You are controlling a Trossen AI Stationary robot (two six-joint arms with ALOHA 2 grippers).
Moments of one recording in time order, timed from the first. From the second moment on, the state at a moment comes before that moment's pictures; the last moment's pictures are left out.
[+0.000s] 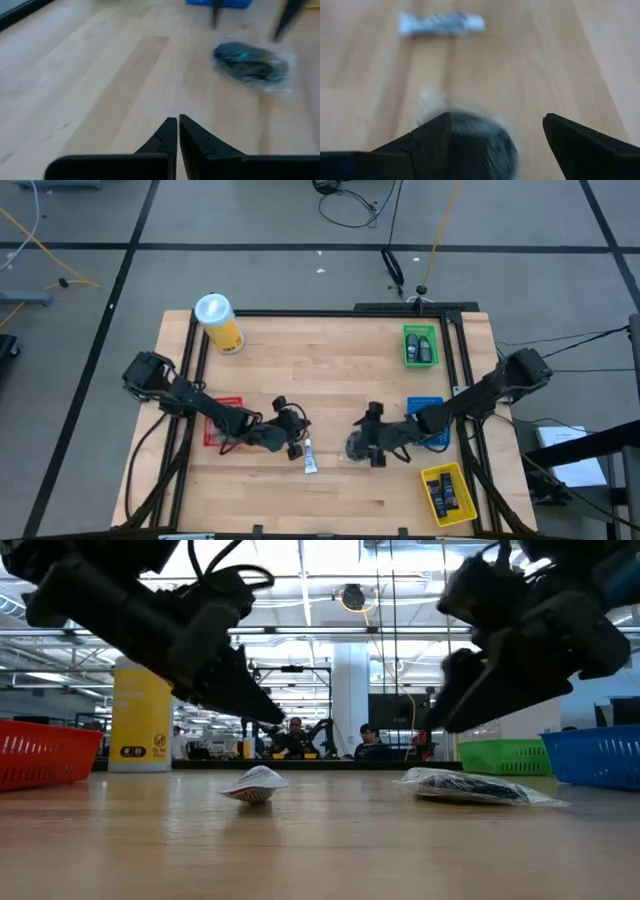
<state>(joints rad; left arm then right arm) -0.38 1.72 0.71 0.38 -0.59 -0.37 0.41 1.54 0.65 0.15 0.34 0.23</state>
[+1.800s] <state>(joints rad) -0.20 1.88 0.84 0.64 -0.28 -0.45 0.48 1.60 0.47 0.65 0.68 -0.02</state>
